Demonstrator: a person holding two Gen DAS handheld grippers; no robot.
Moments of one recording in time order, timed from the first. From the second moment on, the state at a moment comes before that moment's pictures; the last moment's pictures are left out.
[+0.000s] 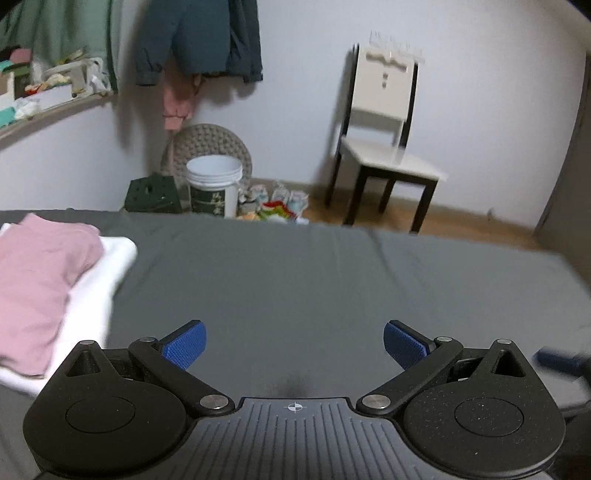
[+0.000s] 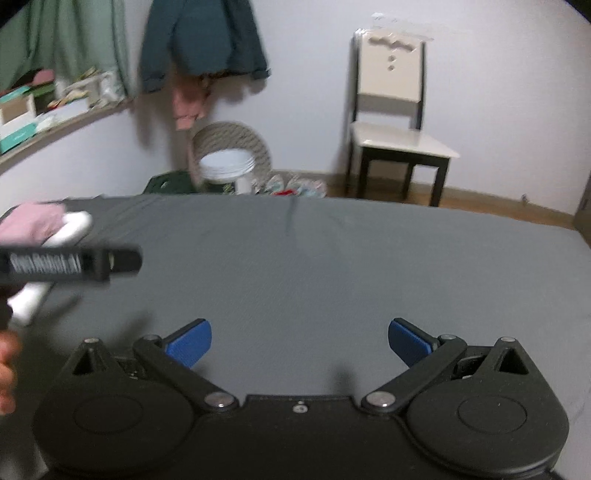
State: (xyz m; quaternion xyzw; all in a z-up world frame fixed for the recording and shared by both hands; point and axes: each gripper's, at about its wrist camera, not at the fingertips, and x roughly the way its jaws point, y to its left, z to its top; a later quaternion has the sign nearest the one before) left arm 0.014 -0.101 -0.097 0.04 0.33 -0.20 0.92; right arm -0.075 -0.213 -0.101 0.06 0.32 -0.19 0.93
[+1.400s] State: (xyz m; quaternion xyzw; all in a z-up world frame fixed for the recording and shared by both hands) left arm -0.005 -0.128 -0.168 0.08 0.29 -0.16 0.94; right arm -0.087 -0.263 -0.170 0.08 0.31 -0.21 0.92
